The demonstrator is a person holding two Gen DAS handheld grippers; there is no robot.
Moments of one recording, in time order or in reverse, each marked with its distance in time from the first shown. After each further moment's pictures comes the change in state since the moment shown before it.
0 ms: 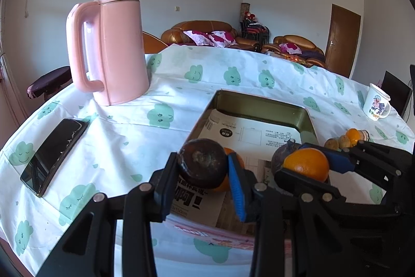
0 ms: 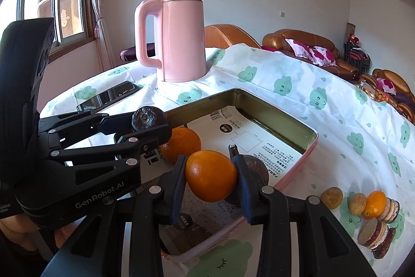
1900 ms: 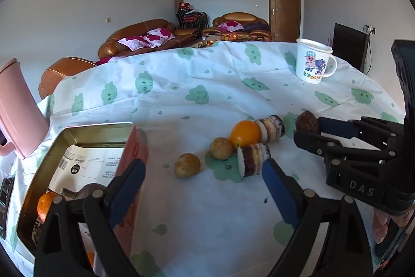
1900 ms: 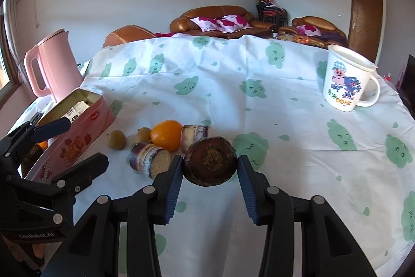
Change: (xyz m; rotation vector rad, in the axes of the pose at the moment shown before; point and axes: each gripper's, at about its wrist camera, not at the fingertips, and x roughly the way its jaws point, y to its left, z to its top) left arm 0.023 -0.205 0.013 0.293 0.055 -0.223; right arm -0.098 -0.197 -0.079 0.379 0.049 -0.372
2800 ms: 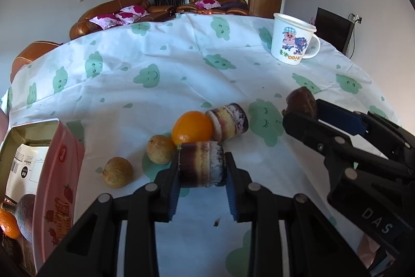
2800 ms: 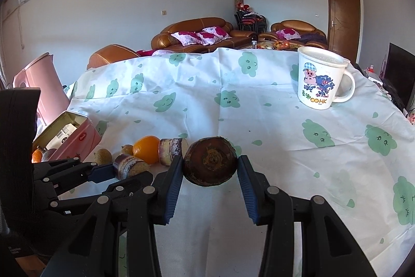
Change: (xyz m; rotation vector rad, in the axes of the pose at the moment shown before) left arm 0.041 -0.037 0.009 0.011 0.123 -0.137; right arm -0.013 -0.015 -0.001 0.071 -0.065 -0.046
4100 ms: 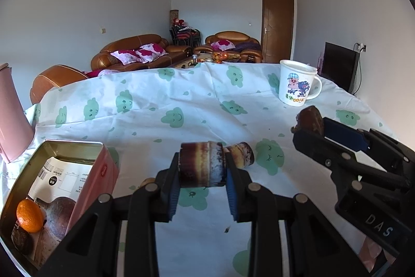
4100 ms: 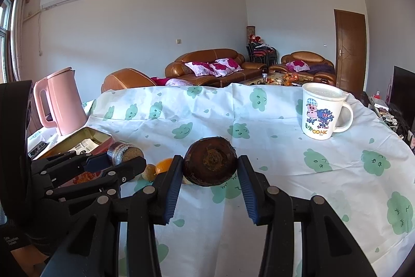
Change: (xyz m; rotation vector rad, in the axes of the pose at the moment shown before) left arm -0.045 0.007 -0.006 -0.035 -0.246 0.083; right arm -0.036 0.008 -0.005 -0.054 -0.190 0.058
